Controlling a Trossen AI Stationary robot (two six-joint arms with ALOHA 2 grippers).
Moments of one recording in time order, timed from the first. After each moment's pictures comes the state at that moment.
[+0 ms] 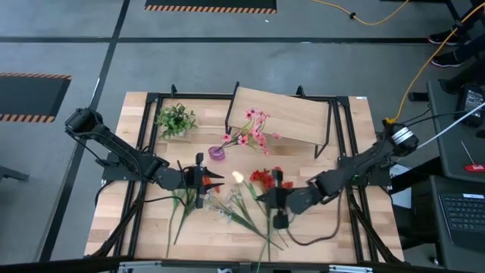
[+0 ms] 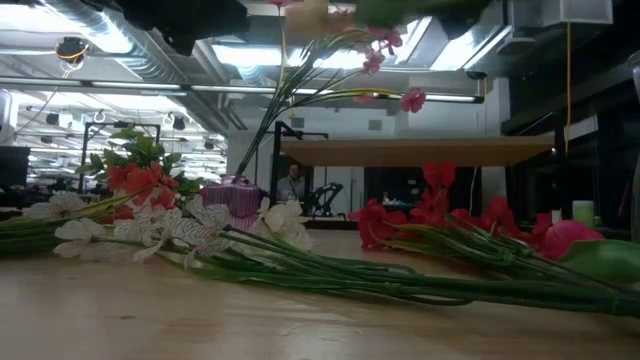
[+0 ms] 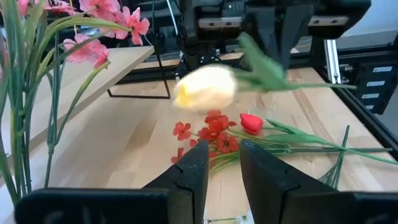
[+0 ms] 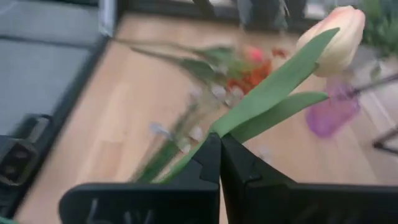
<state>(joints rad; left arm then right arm) -0.49 1.22 0.58 0.37 -0.58 -0.06 0.55 1.53 0.97 0.02 0.47 0.18</state>
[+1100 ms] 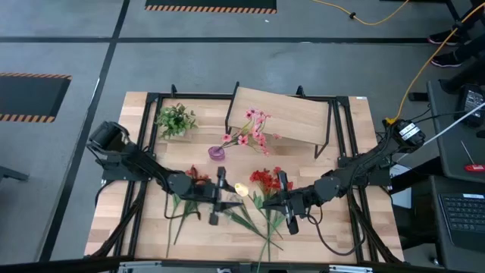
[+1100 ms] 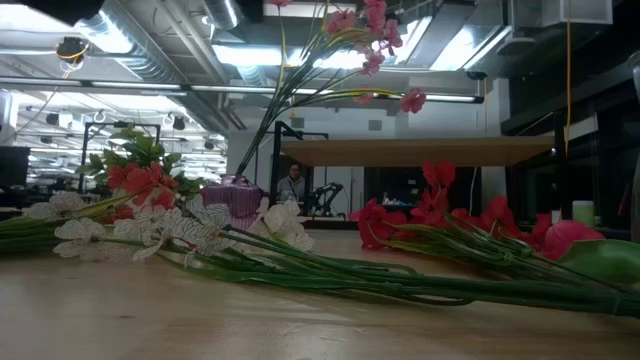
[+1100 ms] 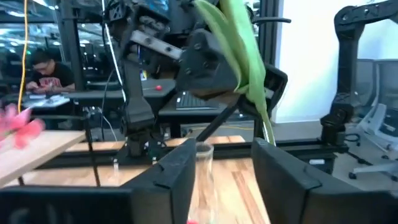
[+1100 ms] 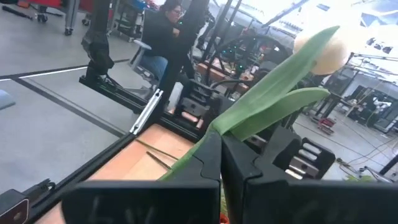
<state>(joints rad) -0.48 1.65 0.73 1.08 -0.40 0.05 0.56 1.45 0.79 0.68 0.32 -0.40</state>
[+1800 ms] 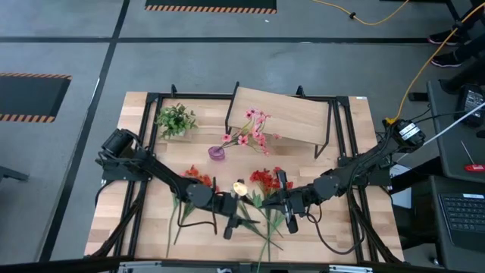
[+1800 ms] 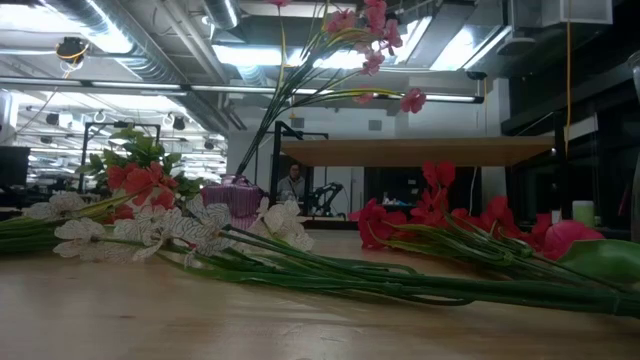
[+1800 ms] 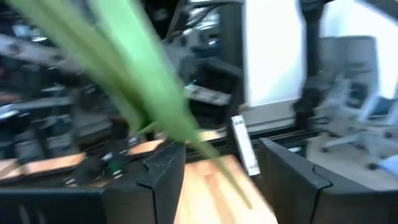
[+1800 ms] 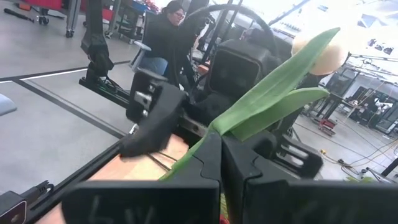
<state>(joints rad) -0.48 1.79 1.00 0.88 -0.26 0.09 0.55 1.45 0.79 0.68 0.31 -0.40</state>
